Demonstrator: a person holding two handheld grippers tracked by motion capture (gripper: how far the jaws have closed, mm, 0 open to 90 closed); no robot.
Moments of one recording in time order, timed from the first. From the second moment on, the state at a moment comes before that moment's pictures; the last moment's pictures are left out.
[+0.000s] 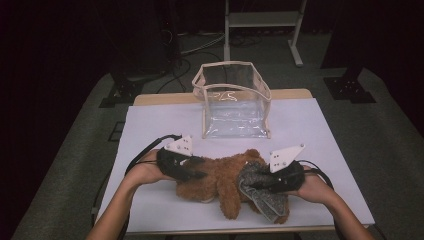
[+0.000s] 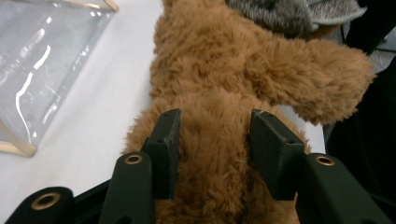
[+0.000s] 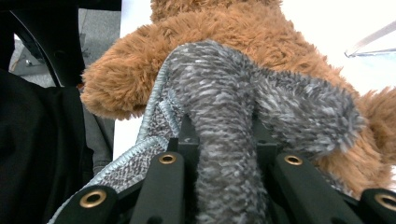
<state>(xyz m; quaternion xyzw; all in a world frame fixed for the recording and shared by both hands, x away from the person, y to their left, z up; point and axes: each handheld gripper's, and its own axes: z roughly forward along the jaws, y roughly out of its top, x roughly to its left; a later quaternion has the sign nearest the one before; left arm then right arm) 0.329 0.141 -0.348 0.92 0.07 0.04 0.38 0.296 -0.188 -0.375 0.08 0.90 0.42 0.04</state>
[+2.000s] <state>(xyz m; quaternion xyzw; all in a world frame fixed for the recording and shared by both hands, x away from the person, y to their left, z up) 0.302 0.135 -0.366 0.93 0.03 0.03 0.38 0.289 -0.179 -0.352 0.05 0.92 0.39 0.07</state>
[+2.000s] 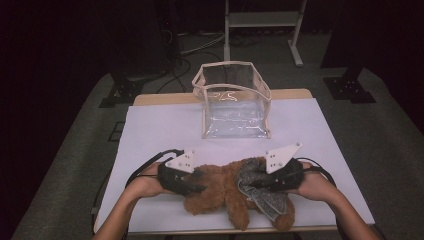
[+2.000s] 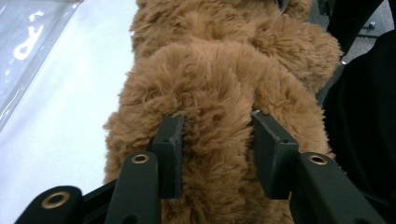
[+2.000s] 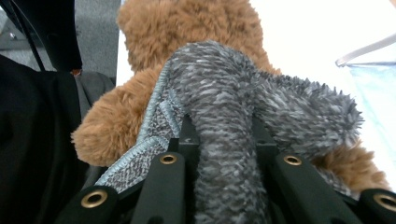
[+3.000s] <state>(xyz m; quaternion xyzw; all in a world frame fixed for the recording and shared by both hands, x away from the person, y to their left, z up) 0.294 0.123 -0.352 0.92 0.01 0.04 0.40 0.289 -0.186 -0.363 0.07 0.91 0.40 0.07</state>
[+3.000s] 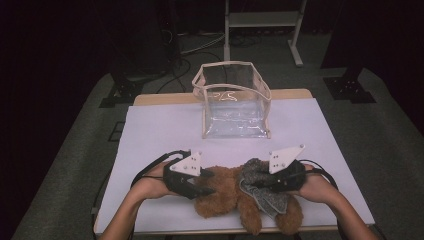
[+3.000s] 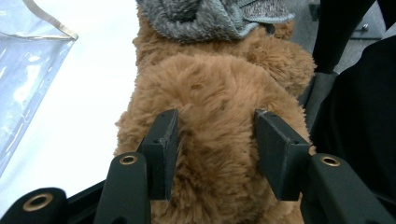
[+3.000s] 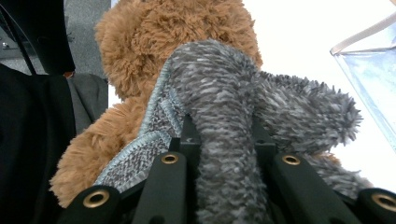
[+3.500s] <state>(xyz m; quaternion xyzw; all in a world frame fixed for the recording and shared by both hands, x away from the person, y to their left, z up) 0.291 0.106 -0.363 0.93 -0.01 0.03 0.38 0.279 -0.174 -0.345 0.04 0.92 0.38 0.10</state>
